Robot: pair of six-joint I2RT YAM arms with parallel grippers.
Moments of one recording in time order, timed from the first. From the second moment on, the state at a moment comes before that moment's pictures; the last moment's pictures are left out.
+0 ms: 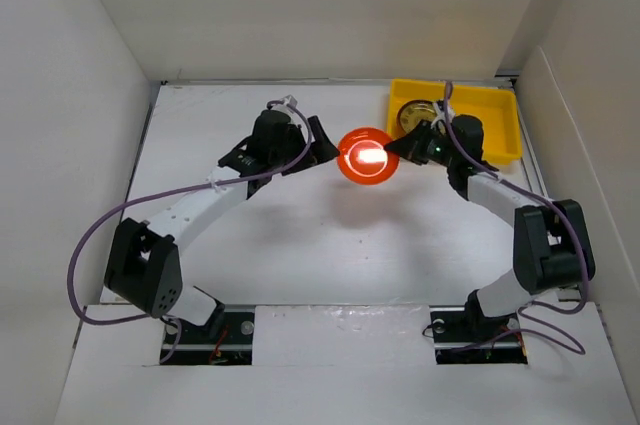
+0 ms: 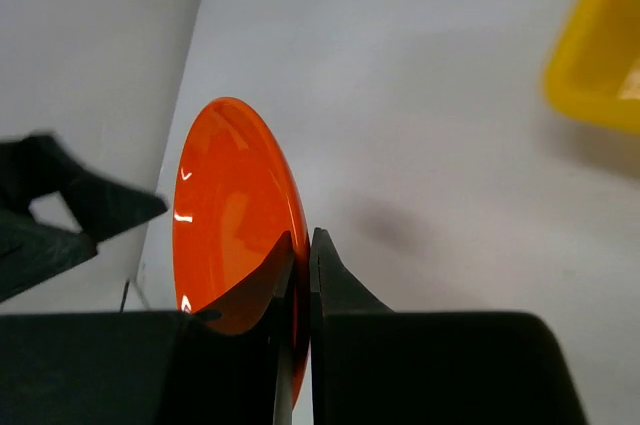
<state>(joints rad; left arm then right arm) -0.53 1.45 1.09 -0.19 0.18 -0.74 0.18 1.54 0.85 0.38 -0.65 0.69</state>
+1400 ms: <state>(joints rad) -0.53 1.08 0.99 -0.54 -0.10 -0.72 -0.09 1.64 1.28 -0.01 -0.09 0.72</state>
